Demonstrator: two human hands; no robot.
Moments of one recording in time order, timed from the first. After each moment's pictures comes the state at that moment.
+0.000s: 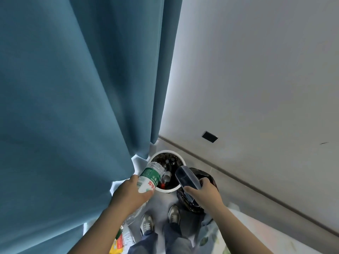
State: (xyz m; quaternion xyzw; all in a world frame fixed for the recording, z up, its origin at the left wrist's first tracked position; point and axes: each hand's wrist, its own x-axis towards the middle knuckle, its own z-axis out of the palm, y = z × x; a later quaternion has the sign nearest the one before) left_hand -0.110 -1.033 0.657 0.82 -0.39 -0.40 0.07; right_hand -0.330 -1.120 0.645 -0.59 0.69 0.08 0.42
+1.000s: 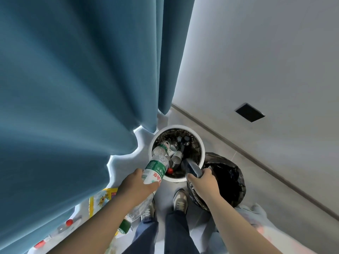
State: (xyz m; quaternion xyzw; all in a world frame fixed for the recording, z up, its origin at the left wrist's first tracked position) left_hand -0.123 -1.092 0.407 0.82 -0.26 -0.50 0.02; right_hand -0.314 -1.190 0.363 -0.53 0.71 0.14 0.44
